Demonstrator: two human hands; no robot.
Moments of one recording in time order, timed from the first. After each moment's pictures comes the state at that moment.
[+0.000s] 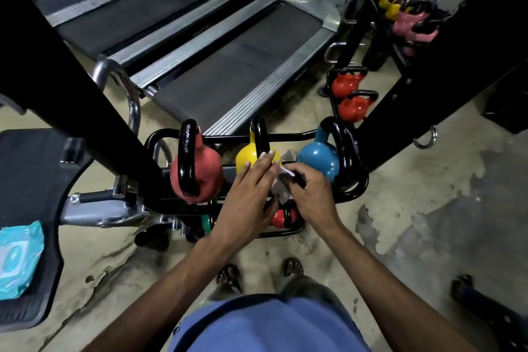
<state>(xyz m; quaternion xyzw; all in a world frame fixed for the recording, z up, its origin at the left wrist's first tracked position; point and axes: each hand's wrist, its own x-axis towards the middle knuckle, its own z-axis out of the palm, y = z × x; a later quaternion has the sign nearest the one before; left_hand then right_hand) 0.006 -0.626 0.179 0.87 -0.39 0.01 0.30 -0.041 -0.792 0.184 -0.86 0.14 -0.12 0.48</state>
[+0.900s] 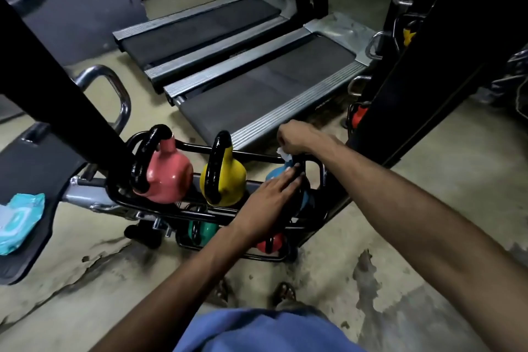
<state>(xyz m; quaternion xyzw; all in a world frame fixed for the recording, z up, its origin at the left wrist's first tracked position) -0.010 -0.800 0.176 0.89 -0.39 -0.03 0.22 0.134 -0.956 0.221 -0.98 -0.08 0.19 -0.01</state>
